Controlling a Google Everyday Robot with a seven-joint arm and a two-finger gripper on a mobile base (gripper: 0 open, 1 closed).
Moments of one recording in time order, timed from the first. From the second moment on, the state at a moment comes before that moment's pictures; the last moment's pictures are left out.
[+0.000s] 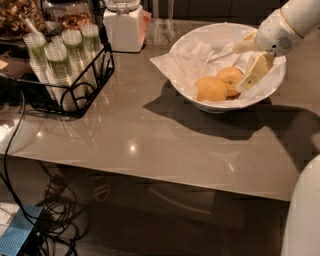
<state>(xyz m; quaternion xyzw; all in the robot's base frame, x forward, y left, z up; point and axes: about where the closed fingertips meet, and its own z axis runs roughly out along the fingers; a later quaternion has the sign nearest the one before) 0.636 -0.225 0.919 -0.62 0.73 0.13 0.26</state>
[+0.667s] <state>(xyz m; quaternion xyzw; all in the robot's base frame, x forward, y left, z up) 0.640 -0.226 0.910 -0.65 0.71 0.10 0.26</state>
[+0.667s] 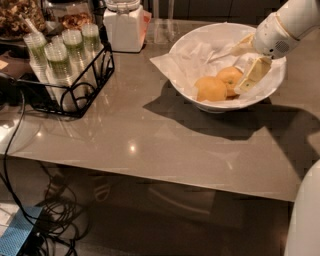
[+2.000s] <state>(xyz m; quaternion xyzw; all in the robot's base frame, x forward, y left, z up) 0.652 -0.219 0.853 -0.65 0.71 0.15 0.23</state>
